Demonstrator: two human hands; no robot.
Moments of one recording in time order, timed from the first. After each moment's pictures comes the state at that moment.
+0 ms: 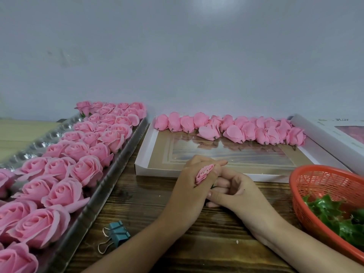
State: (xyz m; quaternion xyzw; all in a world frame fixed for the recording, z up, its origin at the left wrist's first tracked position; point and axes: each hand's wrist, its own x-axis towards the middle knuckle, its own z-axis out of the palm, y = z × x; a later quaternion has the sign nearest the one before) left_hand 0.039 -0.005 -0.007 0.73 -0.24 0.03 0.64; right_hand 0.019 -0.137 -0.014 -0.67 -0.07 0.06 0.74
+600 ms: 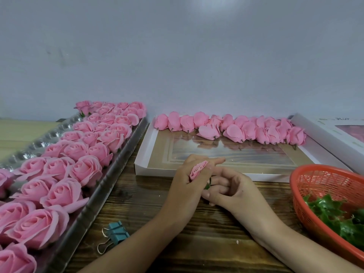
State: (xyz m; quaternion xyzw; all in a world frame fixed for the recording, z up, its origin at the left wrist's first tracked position) left_hand 0.041 -0.001 -0.009 0.67 -0.21 0.00 0.71; right_hand 0.020 -0.133 -0.018 -0.69 -0.08 0.01 0.72
